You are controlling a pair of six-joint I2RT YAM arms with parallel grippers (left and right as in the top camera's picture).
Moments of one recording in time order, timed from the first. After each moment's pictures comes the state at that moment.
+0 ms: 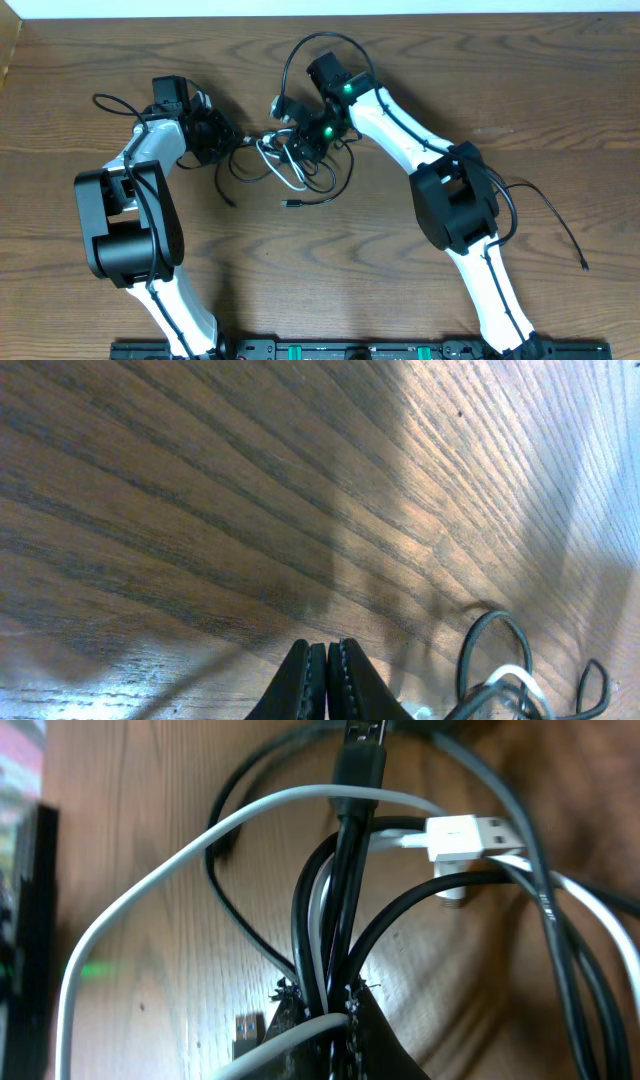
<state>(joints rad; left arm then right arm) 0.15 2.02 1.27 -0.45 0.49 -0.53 0.56 2.47 2.07 -0.86 -0.83 -0.41</state>
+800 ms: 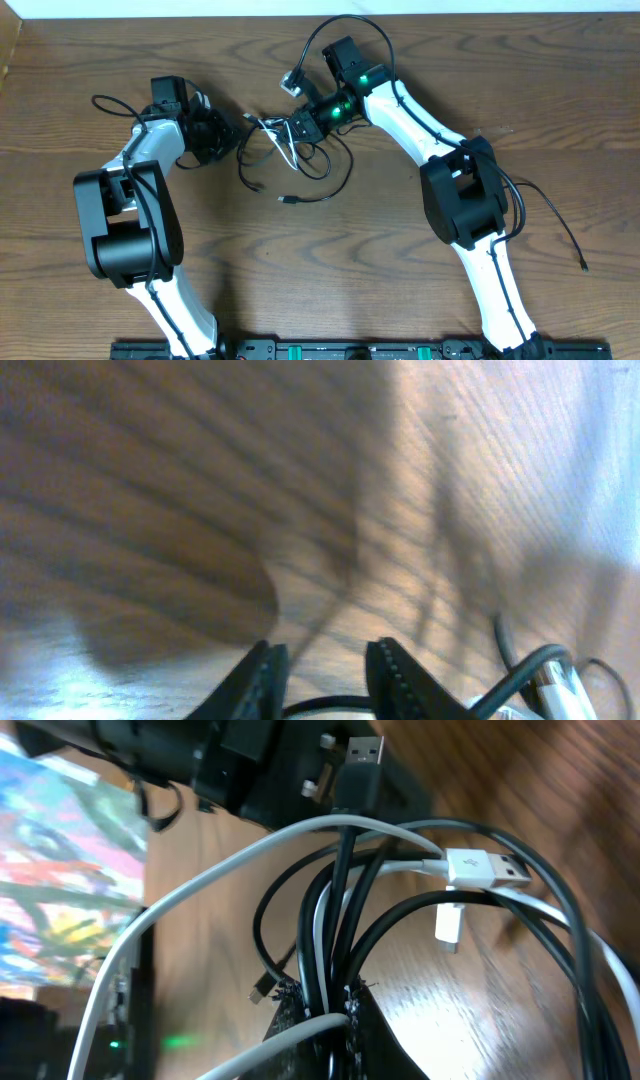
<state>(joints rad) 0.16 2.02 1.27 -0.43 0.53 -0.55 0.51 2.47 2.07 -0.69 -1.02 -0.13</state>
